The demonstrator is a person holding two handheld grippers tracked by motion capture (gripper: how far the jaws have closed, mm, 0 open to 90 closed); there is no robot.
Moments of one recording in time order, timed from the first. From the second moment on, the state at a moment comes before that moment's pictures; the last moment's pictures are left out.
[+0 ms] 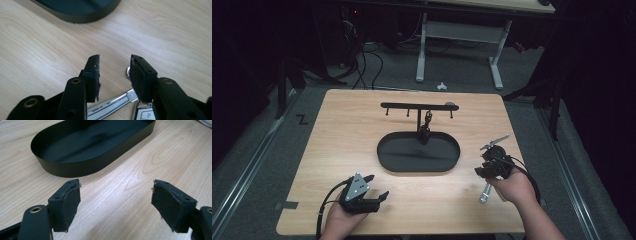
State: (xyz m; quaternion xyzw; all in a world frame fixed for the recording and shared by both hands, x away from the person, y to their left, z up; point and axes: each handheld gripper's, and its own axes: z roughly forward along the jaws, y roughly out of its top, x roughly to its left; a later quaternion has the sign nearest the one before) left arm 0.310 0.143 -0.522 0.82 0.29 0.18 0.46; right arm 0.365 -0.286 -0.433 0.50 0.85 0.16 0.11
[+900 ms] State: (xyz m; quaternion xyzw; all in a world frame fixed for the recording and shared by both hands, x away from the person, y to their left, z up) left arm 0.311 0.145 -0.523 0.82 0.29 0.18 0.46; right arm 0.389 -0.319 -0.491 0.53 0.84 0.10 0.07
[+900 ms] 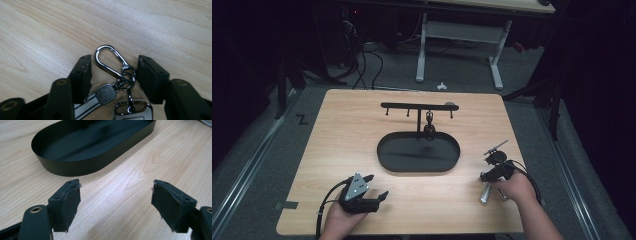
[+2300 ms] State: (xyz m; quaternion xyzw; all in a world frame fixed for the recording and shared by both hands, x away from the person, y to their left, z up) left arm 0.312 0.143 -0.524 0.82 0.29 0.17 0.45; right arm 0.387 -0.317 -0.484 0.56 0.82 0.12 0.07
